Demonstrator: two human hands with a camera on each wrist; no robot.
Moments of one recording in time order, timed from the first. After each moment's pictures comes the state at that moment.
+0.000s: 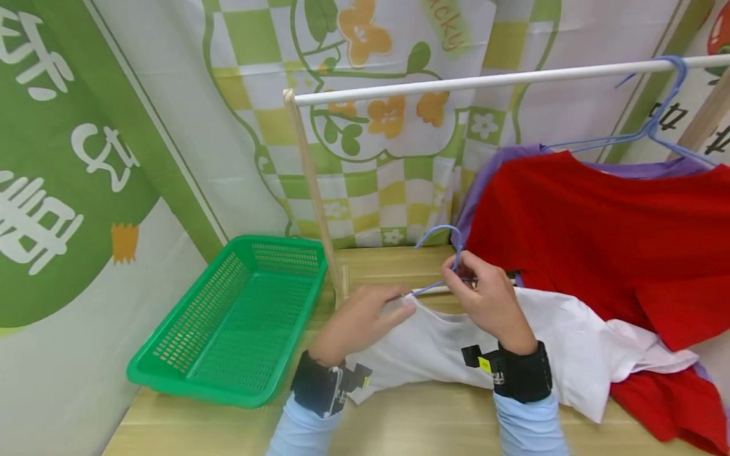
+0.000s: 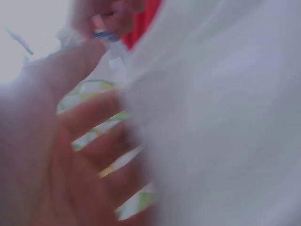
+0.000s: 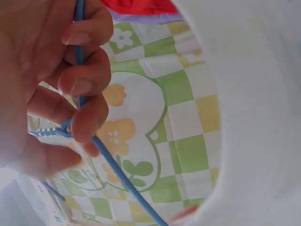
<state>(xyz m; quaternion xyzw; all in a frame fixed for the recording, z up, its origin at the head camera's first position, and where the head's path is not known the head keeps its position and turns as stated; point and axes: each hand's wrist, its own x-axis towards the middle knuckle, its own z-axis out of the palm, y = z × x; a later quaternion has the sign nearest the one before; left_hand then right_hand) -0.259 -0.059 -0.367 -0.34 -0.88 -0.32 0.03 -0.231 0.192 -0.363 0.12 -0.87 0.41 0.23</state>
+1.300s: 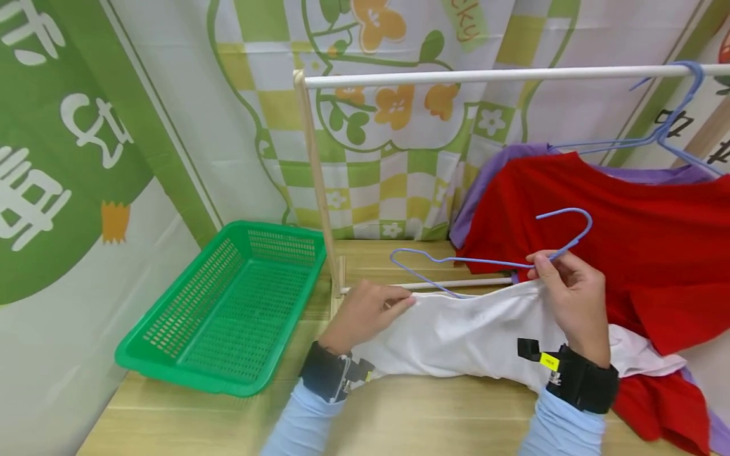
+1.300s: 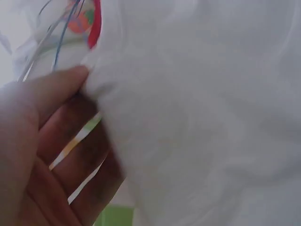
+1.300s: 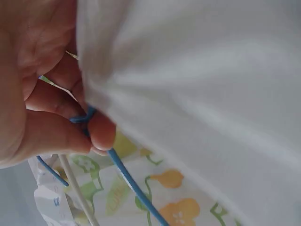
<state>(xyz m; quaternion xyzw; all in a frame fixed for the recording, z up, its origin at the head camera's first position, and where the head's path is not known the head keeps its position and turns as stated) -0.277 -0.048 -0.405 -0.41 -0.84 -0.33 0.11 -0.202 0.274 -0.361 -0.02 -0.79 0.53 0.30</state>
